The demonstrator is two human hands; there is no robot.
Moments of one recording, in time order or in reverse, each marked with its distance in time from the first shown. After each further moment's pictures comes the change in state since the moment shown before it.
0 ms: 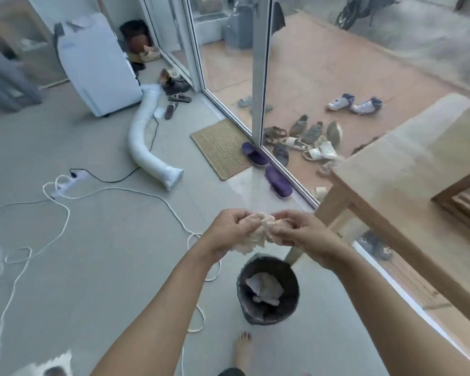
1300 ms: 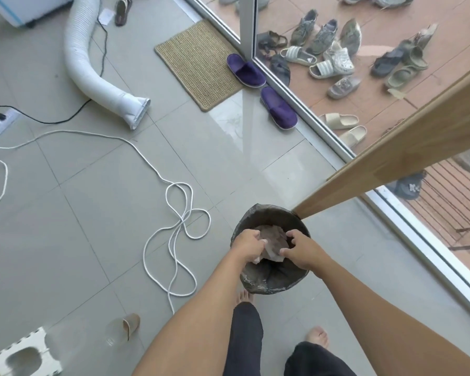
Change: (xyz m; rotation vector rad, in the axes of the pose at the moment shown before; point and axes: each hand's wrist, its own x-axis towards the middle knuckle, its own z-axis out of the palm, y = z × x) left_hand 0.187 -0.352 0.063 0.443 -0.092 -0.531; right_hand 0.151 0.364 -0.003 -0.545 0.048 0.638
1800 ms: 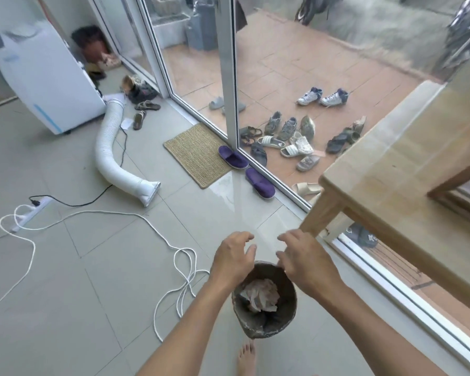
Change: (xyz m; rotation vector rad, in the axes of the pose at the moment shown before) left_hand -0.258 0.136 -0.121 0.290 0.489 0.644; right_hand -0.282 -0.128 -0.121 -0.361 0.647 -0.525
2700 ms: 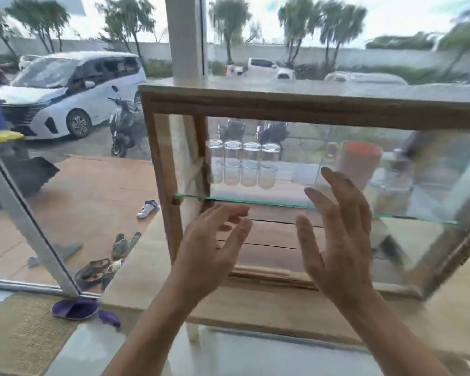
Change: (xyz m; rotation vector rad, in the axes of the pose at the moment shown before) left_hand -0.102 0.418 -0.044 -0.513 -0.055 1.124; right_hand -0.268 0.111 -0.314 -0.427 1.425 0.077
